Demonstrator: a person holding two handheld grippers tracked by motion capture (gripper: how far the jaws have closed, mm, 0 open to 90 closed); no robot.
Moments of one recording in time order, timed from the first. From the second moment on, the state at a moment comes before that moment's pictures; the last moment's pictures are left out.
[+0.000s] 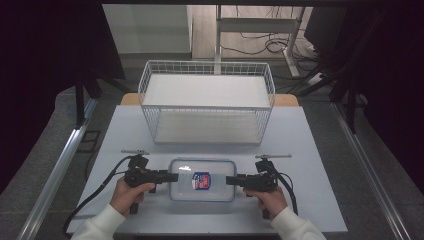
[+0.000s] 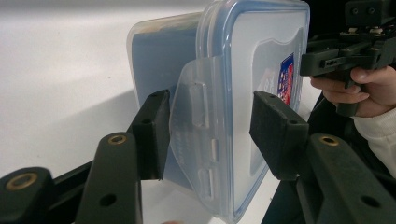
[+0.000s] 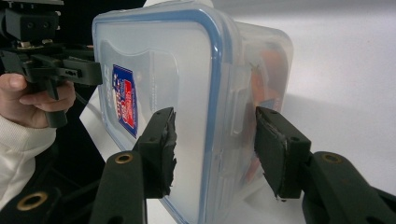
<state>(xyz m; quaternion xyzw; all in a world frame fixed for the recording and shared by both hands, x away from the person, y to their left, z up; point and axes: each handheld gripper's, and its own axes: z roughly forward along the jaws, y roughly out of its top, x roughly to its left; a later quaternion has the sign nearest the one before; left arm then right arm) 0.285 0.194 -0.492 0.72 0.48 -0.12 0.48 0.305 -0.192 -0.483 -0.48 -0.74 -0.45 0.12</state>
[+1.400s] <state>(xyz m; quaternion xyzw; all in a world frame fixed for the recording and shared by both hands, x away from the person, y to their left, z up) 0.344 0.193 -0.469 0.72 0.46 -0.08 0.51 0.363 -0.191 -0.449 -0.45 -0.75 -0.48 0.06</state>
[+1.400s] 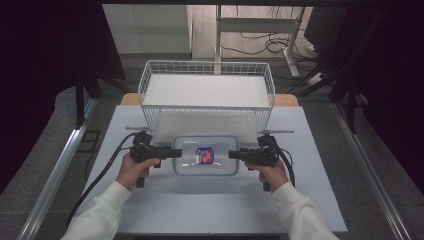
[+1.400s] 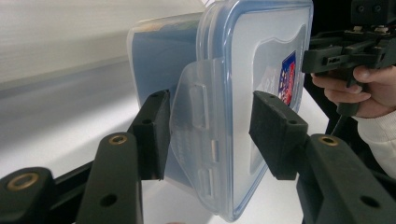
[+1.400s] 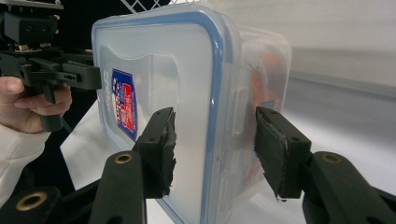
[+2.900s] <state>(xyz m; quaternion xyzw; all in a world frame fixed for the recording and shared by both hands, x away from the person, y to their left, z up) 0.415 0.195 -0.503 0.69 0.51 -0.11 0.50 0.432 -0.180 -0.484 -0.50 -0.72 -0.47 0.05</state>
